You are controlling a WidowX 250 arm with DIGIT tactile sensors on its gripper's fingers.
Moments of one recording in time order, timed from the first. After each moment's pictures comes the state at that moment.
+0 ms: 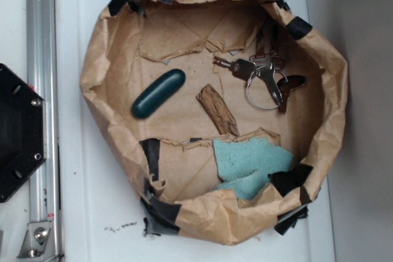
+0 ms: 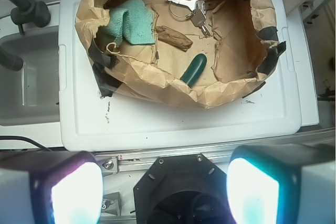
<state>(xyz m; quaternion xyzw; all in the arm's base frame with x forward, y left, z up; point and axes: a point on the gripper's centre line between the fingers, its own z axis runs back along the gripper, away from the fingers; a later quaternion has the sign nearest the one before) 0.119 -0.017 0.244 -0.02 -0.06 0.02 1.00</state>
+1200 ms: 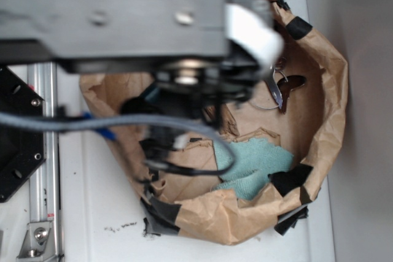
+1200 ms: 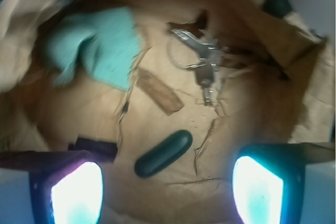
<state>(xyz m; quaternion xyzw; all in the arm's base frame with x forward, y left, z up) 0.233 0.014 0.159 0.03 -0.03 -0.20 0.98</state>
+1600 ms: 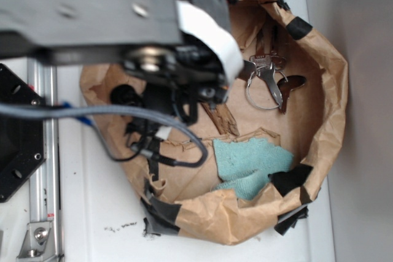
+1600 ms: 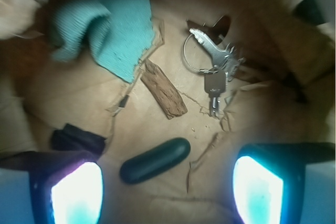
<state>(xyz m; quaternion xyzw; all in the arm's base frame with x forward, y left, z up) 0.239 0.019 0.116 0.03 -0.03 -0.25 0.97</state>
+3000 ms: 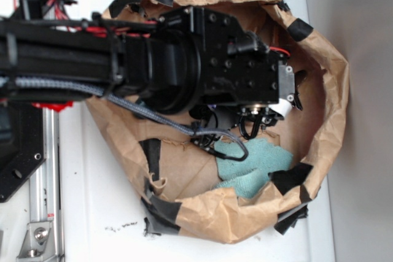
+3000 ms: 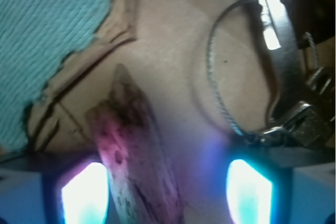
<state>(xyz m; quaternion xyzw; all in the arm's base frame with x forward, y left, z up) 0.294 0.003 0.015 0.04 -0.02 -0.30 0.95</state>
